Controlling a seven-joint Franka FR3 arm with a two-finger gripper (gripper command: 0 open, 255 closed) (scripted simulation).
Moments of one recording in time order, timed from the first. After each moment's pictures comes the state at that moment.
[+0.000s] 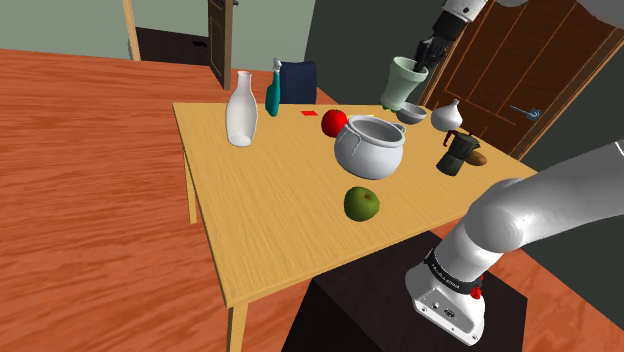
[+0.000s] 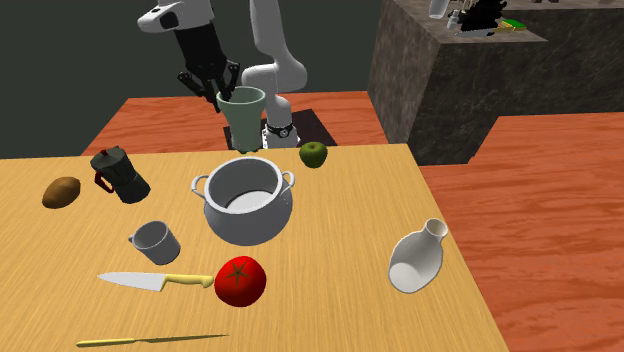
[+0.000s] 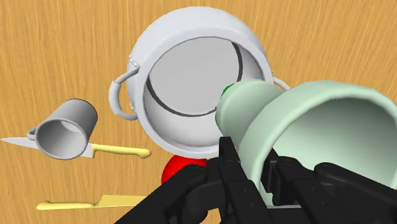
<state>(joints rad) -0.13 -0.47 -0.36 -2.01 -0.02 1.69 -0.24</state>
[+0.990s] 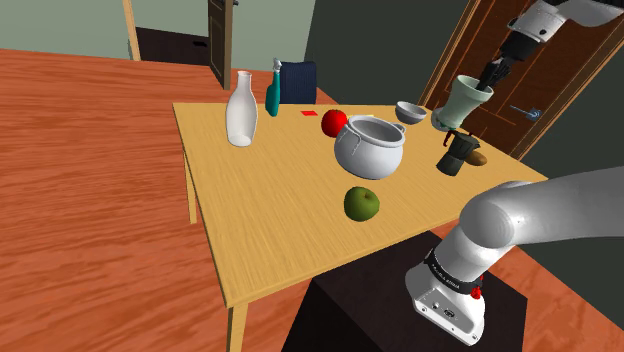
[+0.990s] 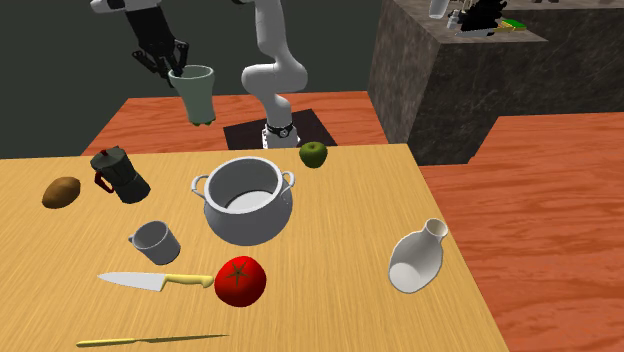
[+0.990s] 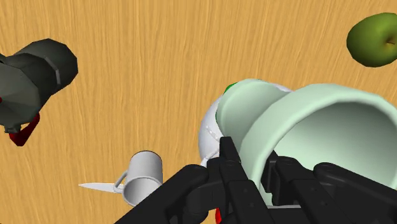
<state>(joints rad) -0.26 -0.68 -0.56 -2.07 -0.18 1.56 -0.51</state>
